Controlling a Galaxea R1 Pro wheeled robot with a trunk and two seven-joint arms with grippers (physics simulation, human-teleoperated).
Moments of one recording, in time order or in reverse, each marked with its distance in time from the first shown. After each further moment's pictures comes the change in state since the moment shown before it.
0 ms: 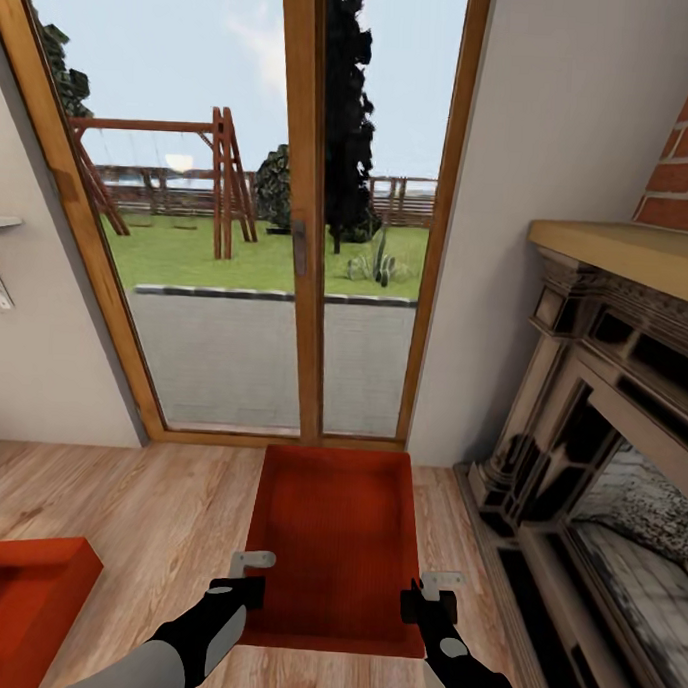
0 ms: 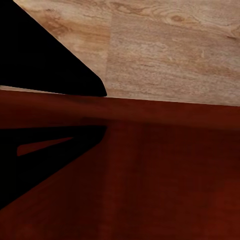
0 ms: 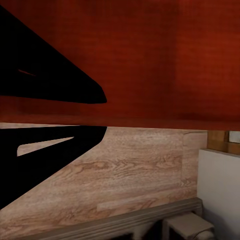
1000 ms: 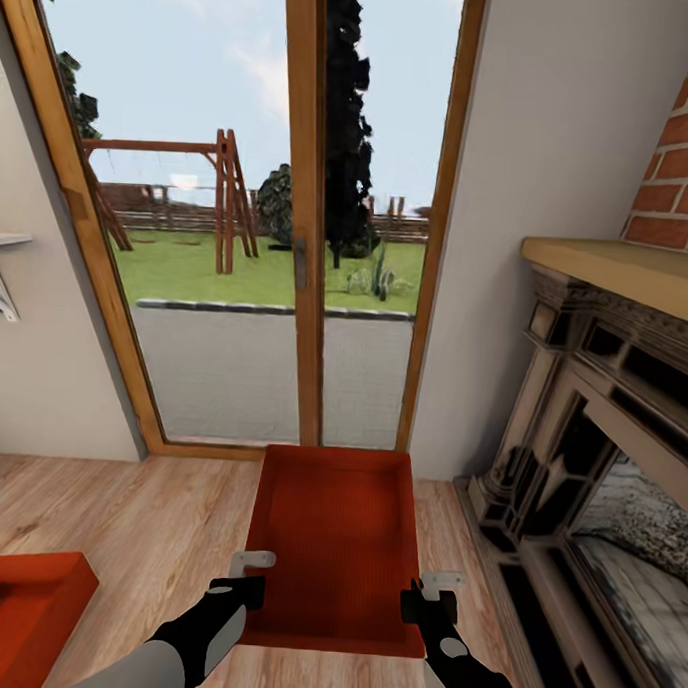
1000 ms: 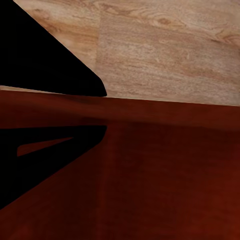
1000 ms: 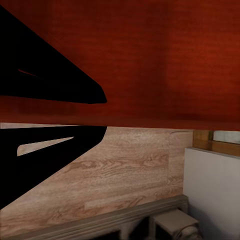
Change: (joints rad) left arm 0.000 0.000 0.000 -0.001 -0.001 0.000 0.000; right arm 0.000 0.000 0.000 -0.001 0.000 0.000 0.000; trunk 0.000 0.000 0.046
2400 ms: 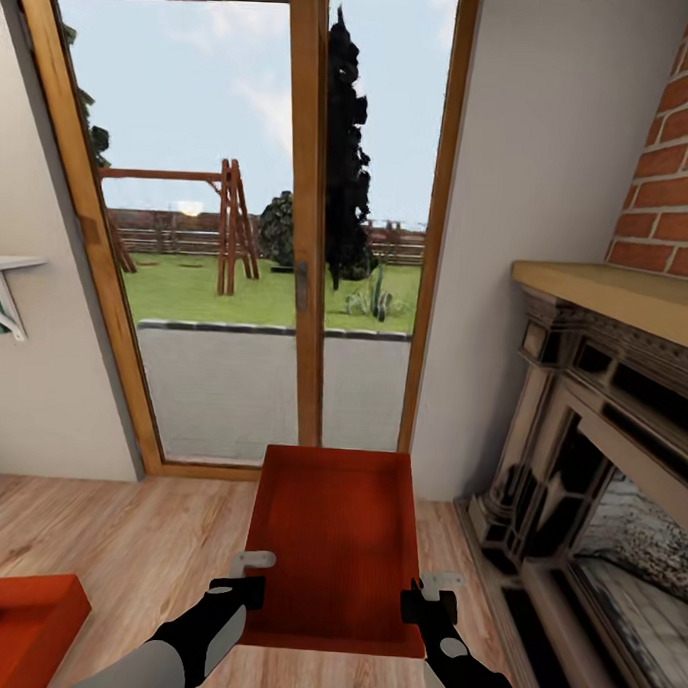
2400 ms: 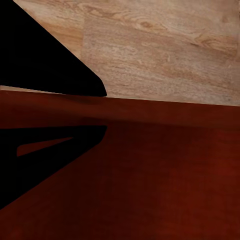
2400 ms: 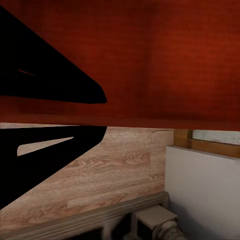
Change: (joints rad) left arm 0.000 0.000 0.001 0.001 -0.001 0.000 0.000; right arm 0.000 0.000 0.000 0.000 0.000 0.000 0.000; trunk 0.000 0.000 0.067
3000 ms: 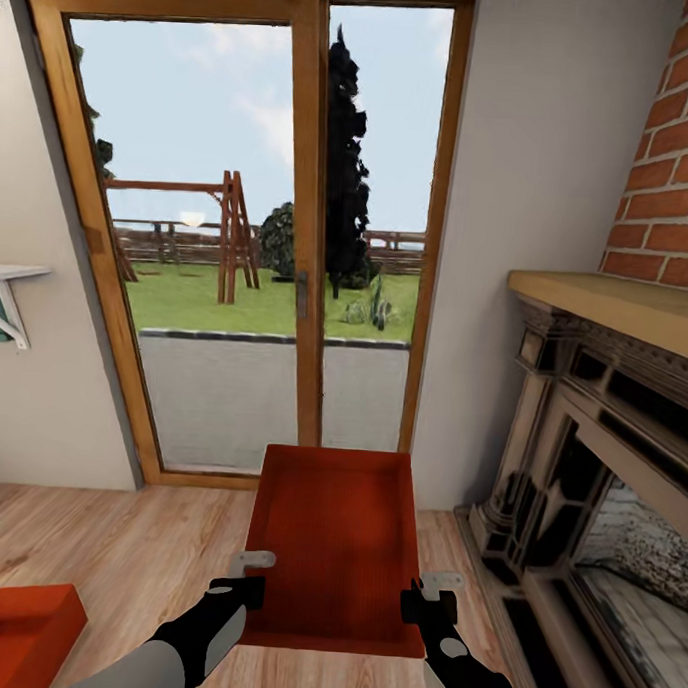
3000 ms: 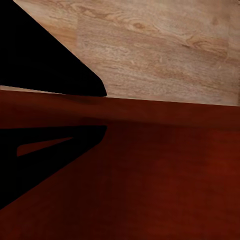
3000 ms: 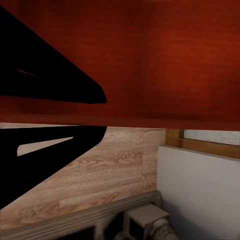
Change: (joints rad) left arm 0.000 0.000 -0.002 -0.001 0.003 0.000 0.001; right arm 0.000 0.000 0.000 0.000 0.001 0.000 0.000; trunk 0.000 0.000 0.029
